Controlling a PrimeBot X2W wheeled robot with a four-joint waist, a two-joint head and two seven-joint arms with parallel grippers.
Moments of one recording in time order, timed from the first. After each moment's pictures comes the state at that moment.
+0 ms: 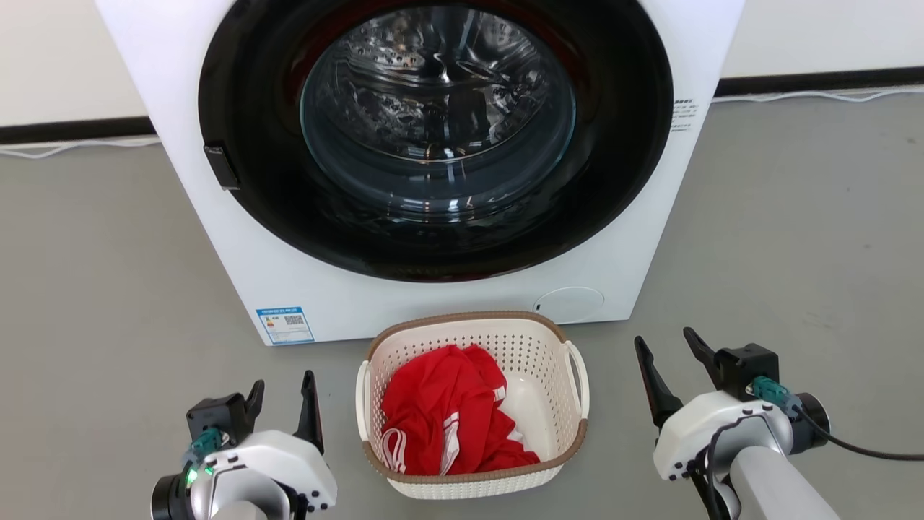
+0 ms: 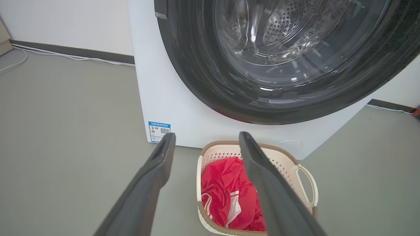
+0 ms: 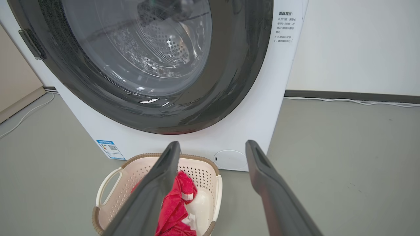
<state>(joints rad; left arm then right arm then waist) -0.25 0.03 -0.07 0.68 -0.30 0.03 -0.26 -0.40 -0.06 0.08 0.83 0.08 0.12 -0.25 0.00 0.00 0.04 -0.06</state>
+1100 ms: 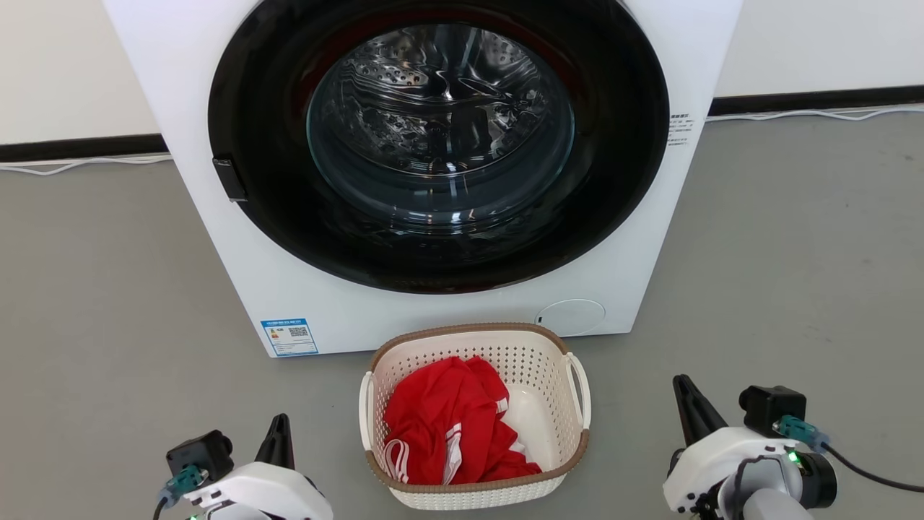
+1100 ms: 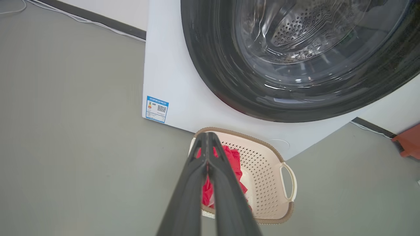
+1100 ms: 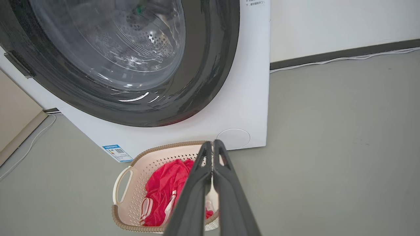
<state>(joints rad) -0.15 0.03 -0.06 0.62 -0.47 0.03 -0.21 -0.29 -0.05 0.05 0.79 0.24 0.12 -0.21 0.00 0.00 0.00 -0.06</state>
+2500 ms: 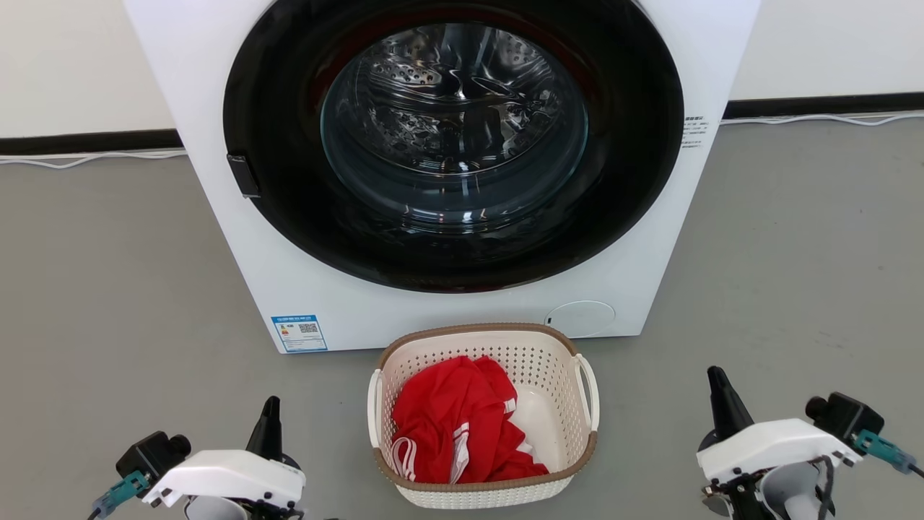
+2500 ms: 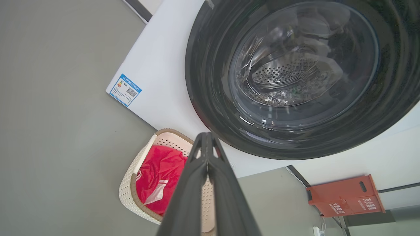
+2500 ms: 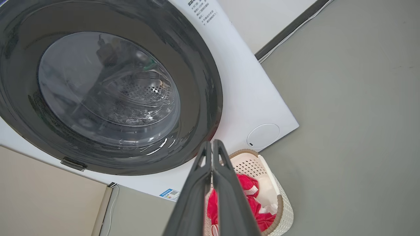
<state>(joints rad) -0.13 0.03 0.00 0.49 -0.89 -0.03 -0.09 -0.21 -0.05 -0.02 0.59 0.75 0.12 -0.09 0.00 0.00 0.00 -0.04</state>
